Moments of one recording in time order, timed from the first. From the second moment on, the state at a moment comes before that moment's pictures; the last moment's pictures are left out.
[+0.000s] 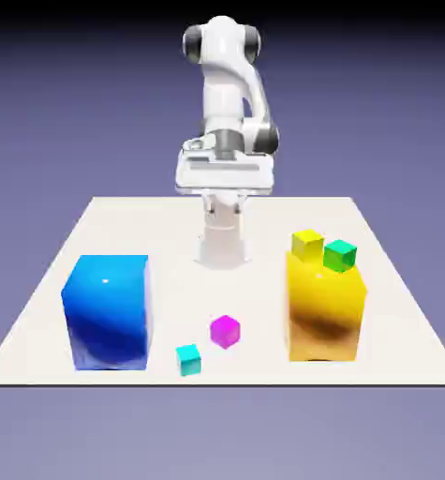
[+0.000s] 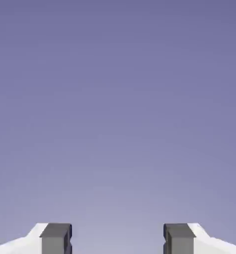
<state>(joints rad) 0.04 -0.53 -0.02 -2.80 -0.01 3.01 0.71</state>
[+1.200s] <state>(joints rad) 0.40 0.12 -0.26 -2.51 -0.15 2.42 0.21</state>
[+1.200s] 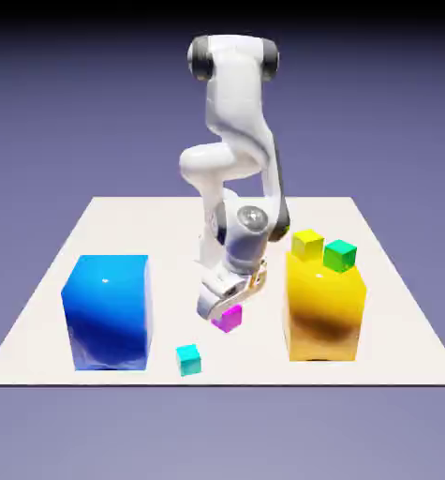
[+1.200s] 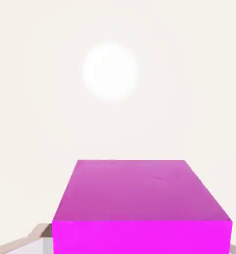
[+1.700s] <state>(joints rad) 0.57 -0.15 -0.02 -2.25 -0.16 2.00 -0.42</state>
